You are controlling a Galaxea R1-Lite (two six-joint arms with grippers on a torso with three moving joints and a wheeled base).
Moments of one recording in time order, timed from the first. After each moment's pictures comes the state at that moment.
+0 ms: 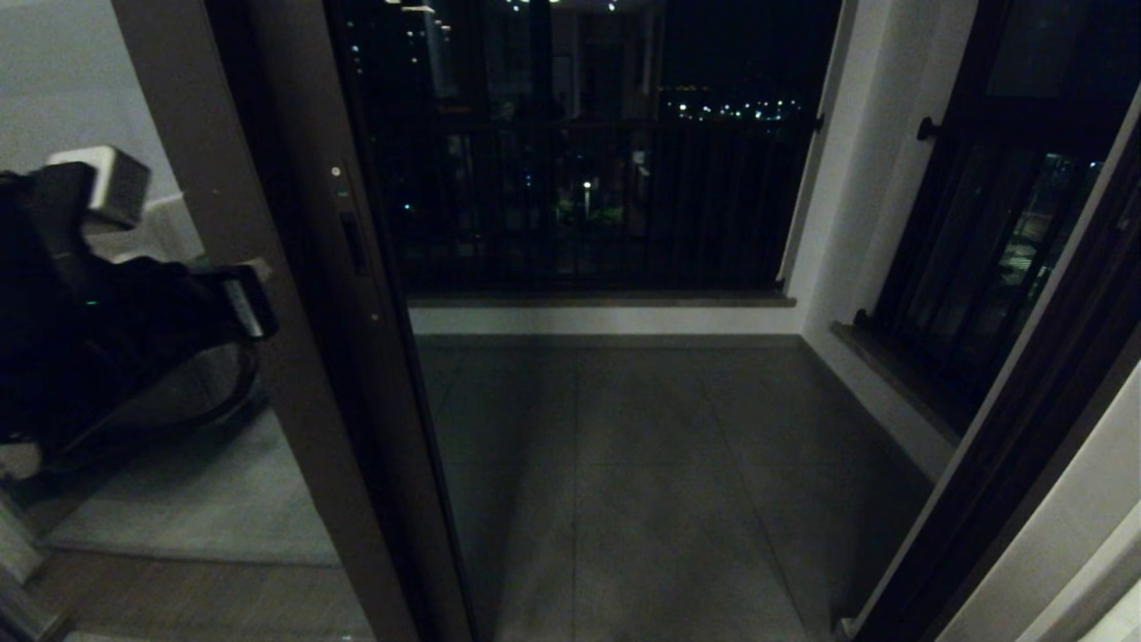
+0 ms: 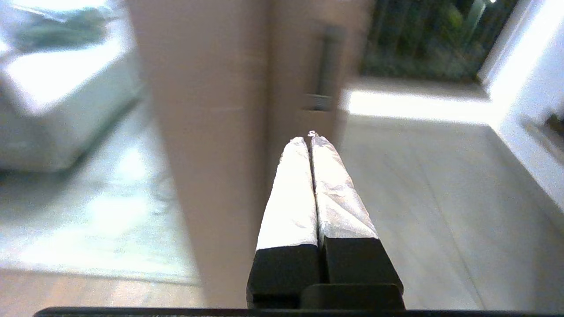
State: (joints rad) left arm -0.19 1.36 -0.74 -0.62 0.20 -0.07; right arm 0.00 0.00 0.00 0.00 -0.02 0.02
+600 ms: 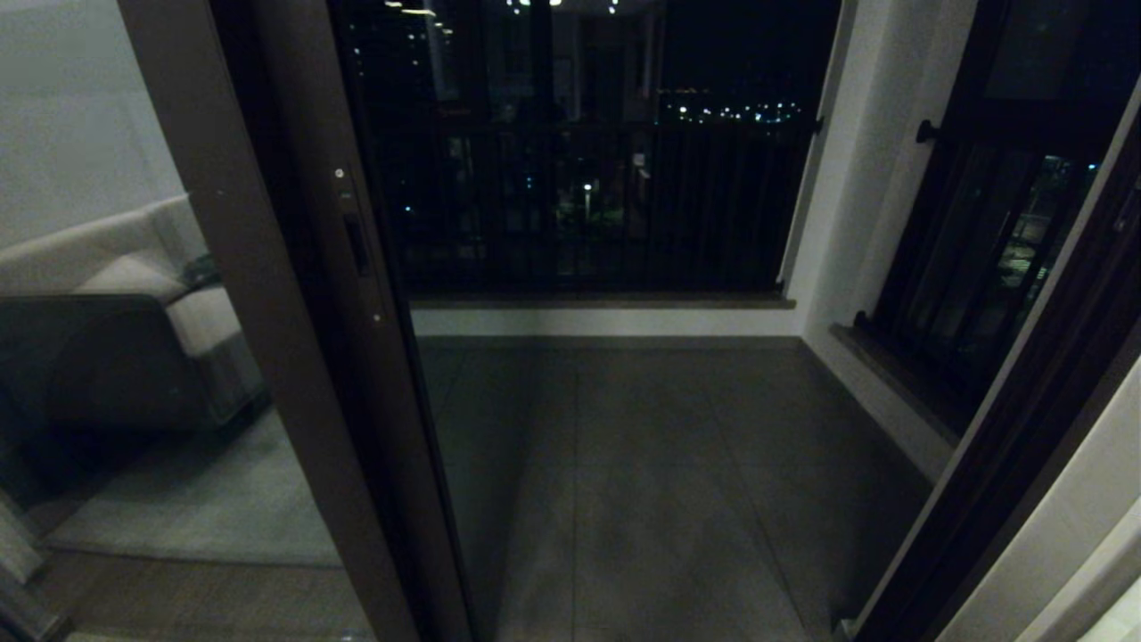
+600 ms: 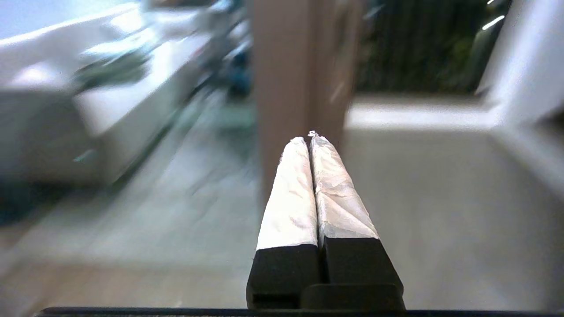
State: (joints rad) left arm -0.08 0.46 -0.60 0.06 0.12 0.04; right arm 0.00 0.00 0.00 0.00 -0.02 0.02
